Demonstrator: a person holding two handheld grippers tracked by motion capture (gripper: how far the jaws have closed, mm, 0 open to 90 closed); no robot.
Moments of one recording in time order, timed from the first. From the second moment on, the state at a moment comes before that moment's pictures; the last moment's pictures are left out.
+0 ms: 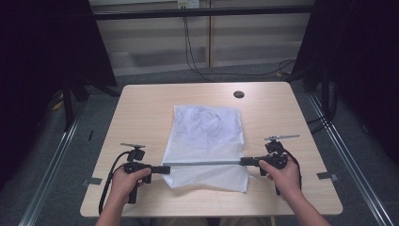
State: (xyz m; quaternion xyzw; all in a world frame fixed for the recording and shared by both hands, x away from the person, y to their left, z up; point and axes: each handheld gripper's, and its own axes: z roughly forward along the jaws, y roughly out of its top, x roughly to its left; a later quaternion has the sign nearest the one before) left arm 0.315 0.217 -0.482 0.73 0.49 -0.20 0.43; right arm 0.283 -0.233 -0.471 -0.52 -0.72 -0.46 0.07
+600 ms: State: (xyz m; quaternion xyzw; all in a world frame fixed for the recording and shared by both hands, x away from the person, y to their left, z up) left arm 0.314 0.217 -0.482 0.73 0.49 -0.20 0.43; right arm 0.280 -0.242 -0.472 -0.53 -0.71 -0.46 0.07
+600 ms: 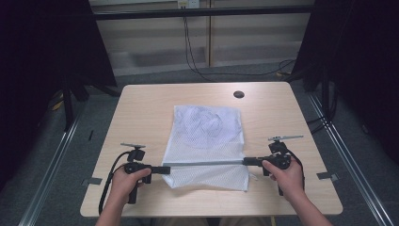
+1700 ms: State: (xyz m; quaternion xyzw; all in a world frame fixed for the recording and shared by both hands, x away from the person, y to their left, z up) left arm 0.312 0.210 -0.475 0.76 0.47 -0.16 0.43; right arm 0.279 -0.246 -0.472 -0.53 -0.72 -0.45 0.04
